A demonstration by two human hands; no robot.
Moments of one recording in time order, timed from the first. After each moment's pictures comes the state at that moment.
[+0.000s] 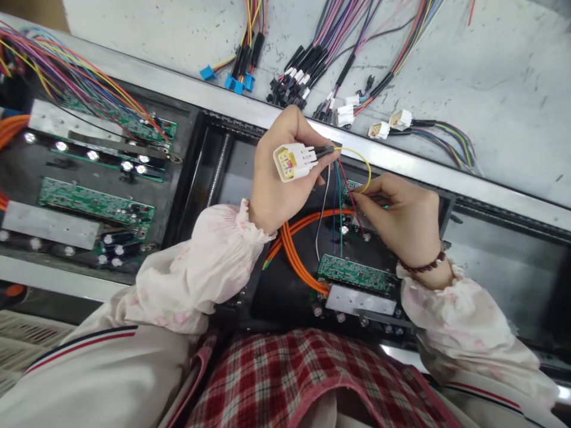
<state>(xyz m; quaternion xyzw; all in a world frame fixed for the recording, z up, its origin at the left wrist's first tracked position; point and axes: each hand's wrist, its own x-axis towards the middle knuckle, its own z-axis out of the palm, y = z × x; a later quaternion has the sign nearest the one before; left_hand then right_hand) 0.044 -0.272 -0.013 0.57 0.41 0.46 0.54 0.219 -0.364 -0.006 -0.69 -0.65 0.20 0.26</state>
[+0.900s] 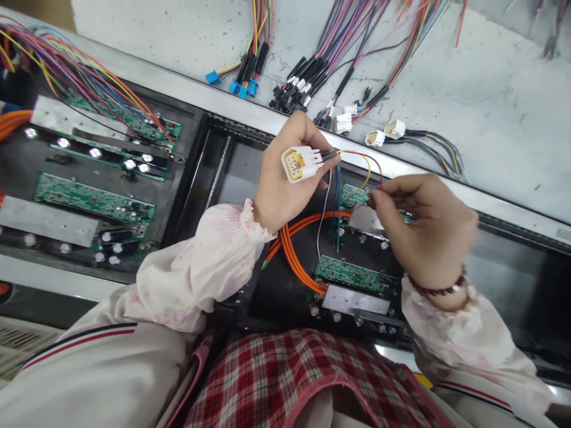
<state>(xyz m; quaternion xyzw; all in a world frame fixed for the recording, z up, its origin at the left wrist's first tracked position) 0.045 -0.272 -0.018 0.56 0.39 0.46 0.57 0.210 -0.374 0.023 -0.69 -0.65 0.11 0.29</state>
